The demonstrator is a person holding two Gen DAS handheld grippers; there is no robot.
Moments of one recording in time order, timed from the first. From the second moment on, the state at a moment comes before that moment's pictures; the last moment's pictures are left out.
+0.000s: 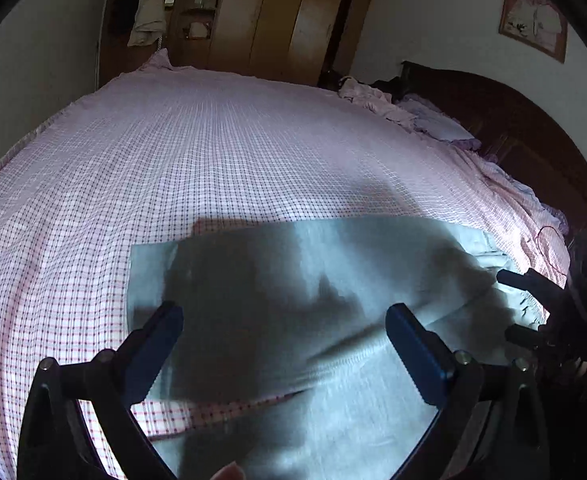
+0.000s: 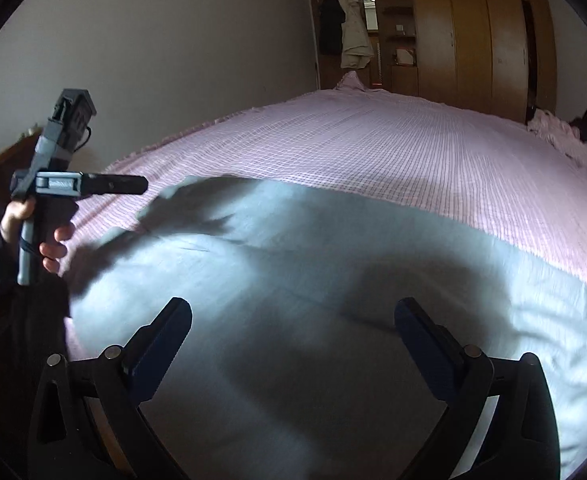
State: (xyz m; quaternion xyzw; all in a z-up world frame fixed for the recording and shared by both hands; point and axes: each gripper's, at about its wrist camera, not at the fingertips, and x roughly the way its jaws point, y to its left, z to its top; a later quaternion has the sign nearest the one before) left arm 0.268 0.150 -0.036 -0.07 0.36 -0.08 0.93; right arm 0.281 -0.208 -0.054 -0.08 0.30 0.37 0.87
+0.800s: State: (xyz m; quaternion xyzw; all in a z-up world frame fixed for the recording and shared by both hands) left arm 0.435 0.088 -0.094 0.18 0.45 -0.15 0.86; right arm 0.485 -0.189 -0.085 -0.22 0.43 0.42 0.77
